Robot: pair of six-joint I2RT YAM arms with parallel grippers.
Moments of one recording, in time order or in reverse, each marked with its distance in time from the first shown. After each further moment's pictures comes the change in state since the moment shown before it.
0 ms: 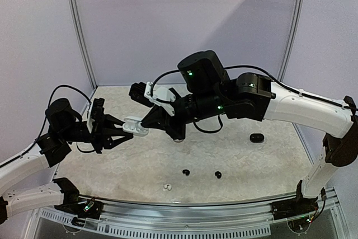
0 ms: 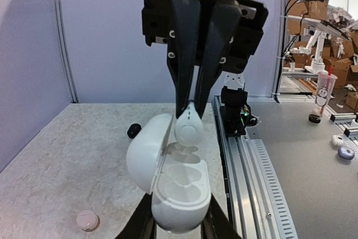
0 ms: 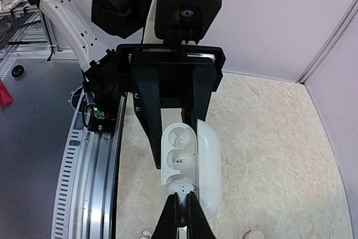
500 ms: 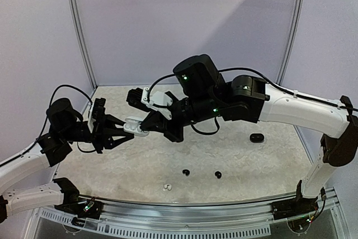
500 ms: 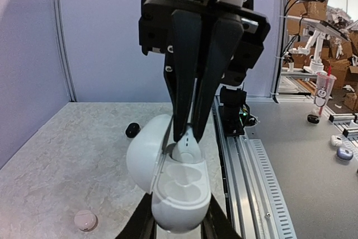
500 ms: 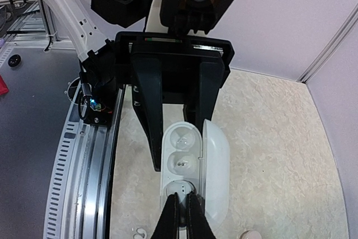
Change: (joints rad) left arm -0.005 0.014 0.001 0.010 0.006 -0.005; right arm 0.001 0.025 0.000 -0.001 0.006 -0.038
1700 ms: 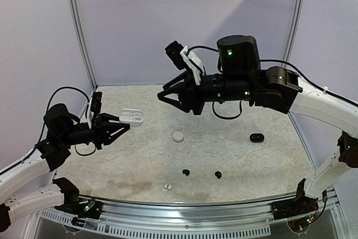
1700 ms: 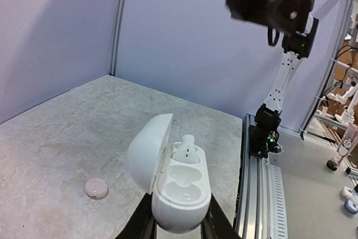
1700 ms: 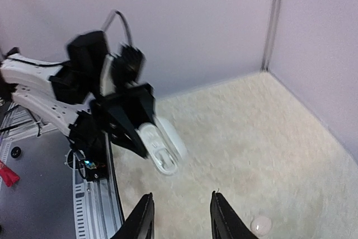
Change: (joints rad) left arm 0.082 -0.054 -0.074 0.026 -0.166 -0.242; right arm -0.103 -0.208 -0.134 0.175 0.037 0.322
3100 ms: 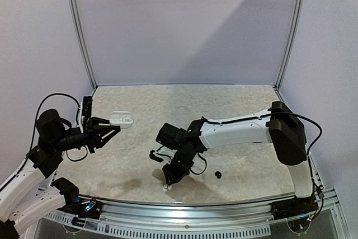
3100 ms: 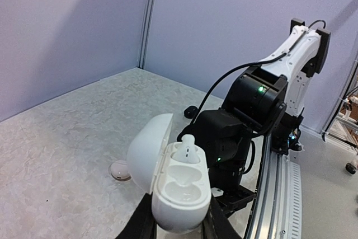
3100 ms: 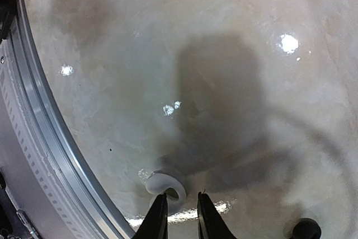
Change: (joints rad) left arm 0.100 -0.186 -0.025 -0.222 -0.046 0.048; right arm 0.031 0.636 -0.004 -0.373 -0.192 0.255
